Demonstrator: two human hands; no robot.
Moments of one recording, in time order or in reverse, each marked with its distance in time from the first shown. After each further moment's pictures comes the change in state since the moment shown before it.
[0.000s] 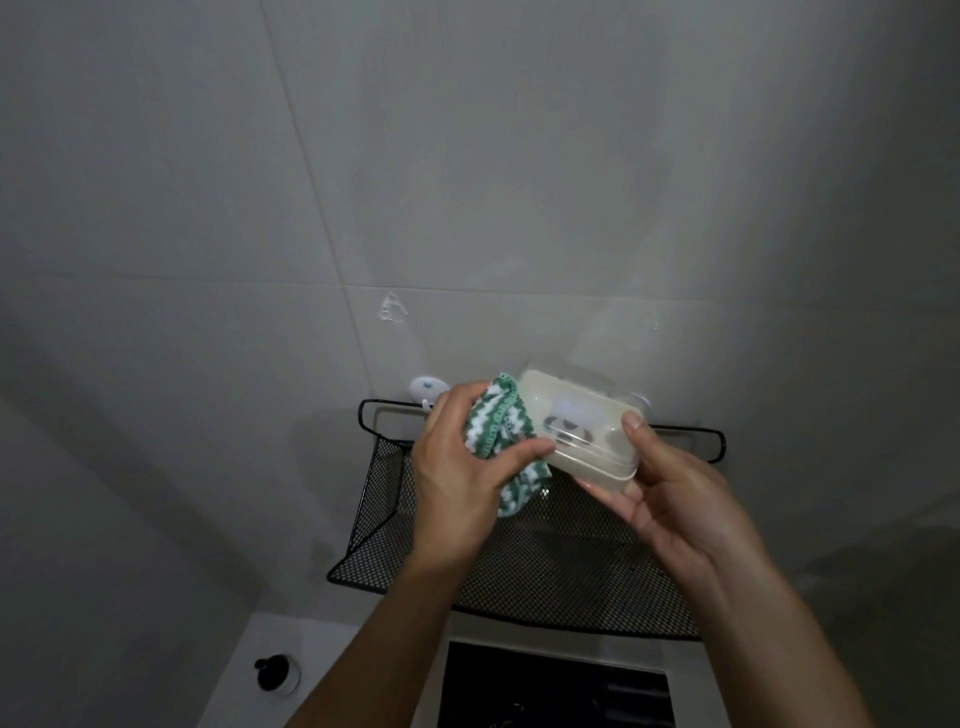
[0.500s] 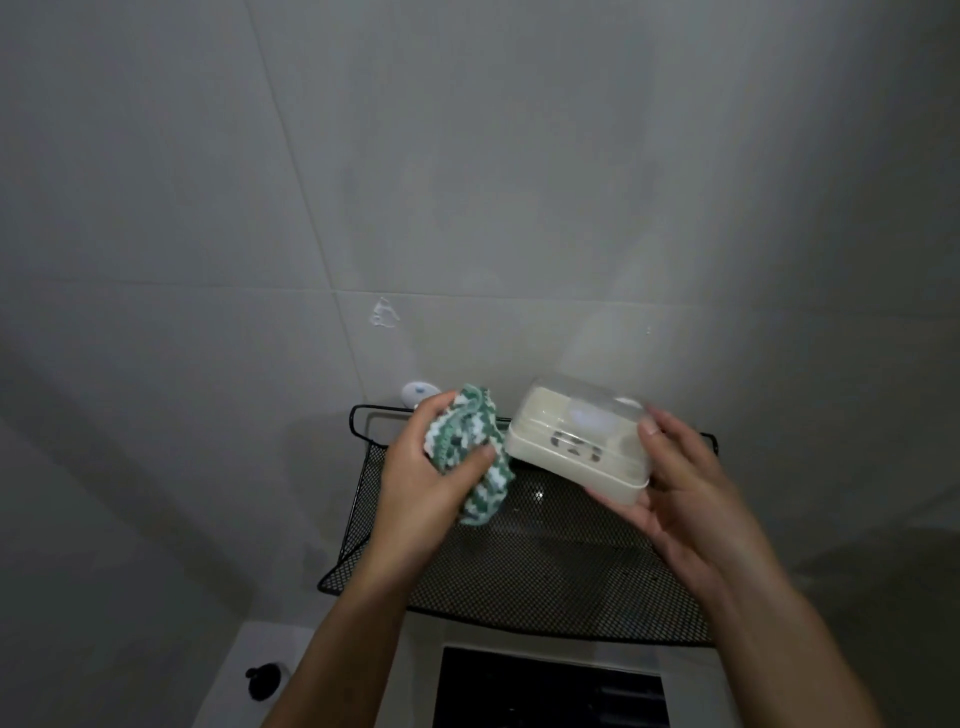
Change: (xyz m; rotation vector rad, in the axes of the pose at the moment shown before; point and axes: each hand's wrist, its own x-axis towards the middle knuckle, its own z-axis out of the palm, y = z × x) left_hand 0.005 -0.021 -0.023 -0.194 -0.101 -0.164; right_hand -0.002 -0.006 -0.012 -0.088 0.076 -0.110
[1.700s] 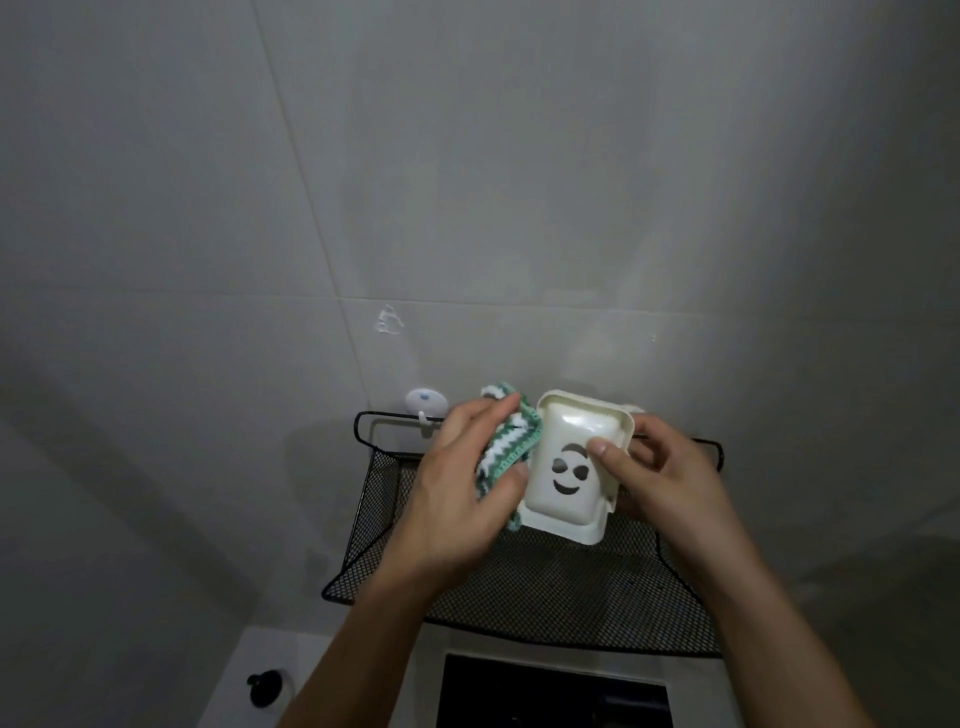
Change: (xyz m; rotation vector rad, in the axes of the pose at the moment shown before) left_hand -0.009 0.032 0.004 0.422 -0.233 0.216; right_hand 0.021 0.008 0.000 -0.551 -0.152 -0.309
